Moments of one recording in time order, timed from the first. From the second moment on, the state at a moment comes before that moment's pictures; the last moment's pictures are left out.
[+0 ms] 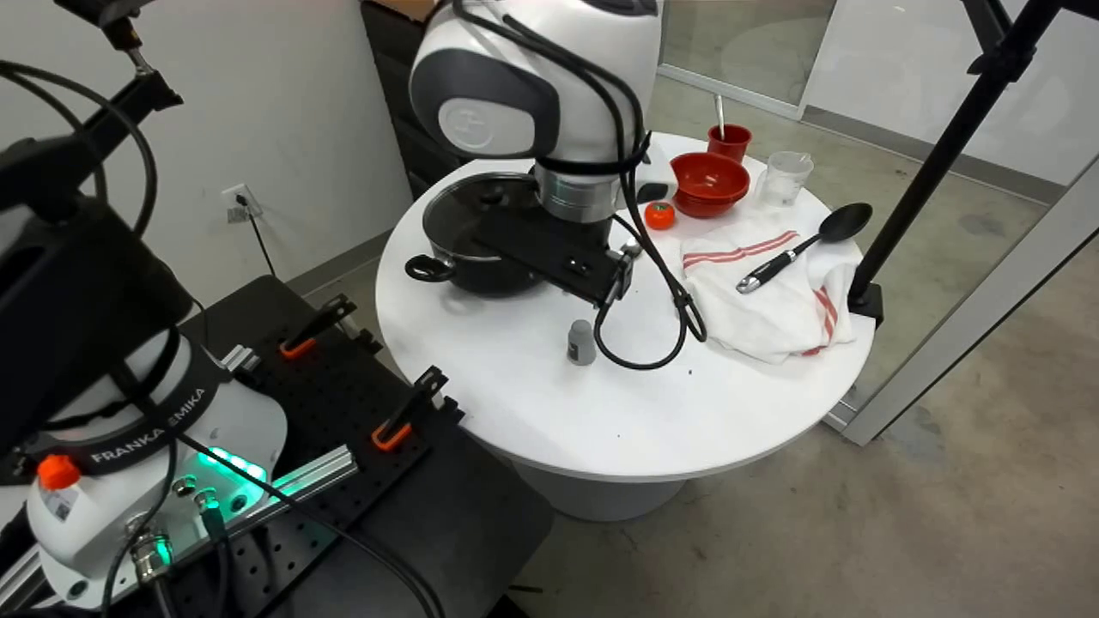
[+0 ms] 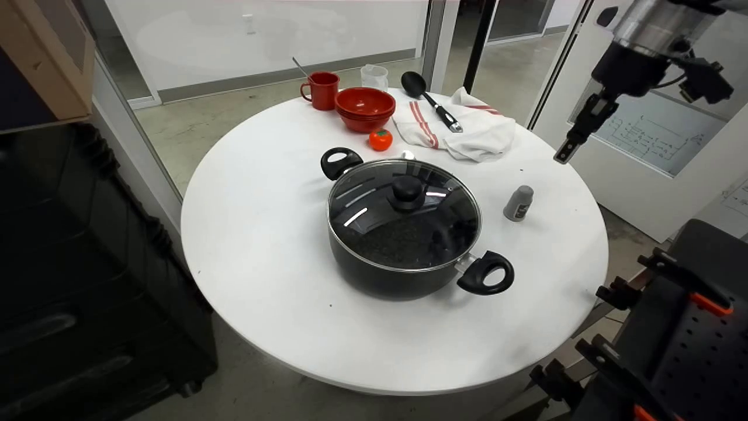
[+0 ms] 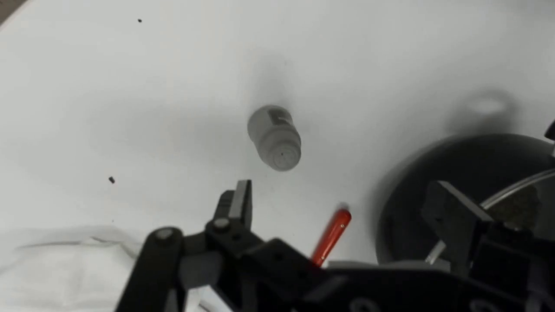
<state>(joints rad) -0.07 0.18 -0.37 -2.58 0.55 2.69 -1.09</state>
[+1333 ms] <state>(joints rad) -0.21 0.59 -0.14 -2.40 0.70 2.91 -1.22</state>
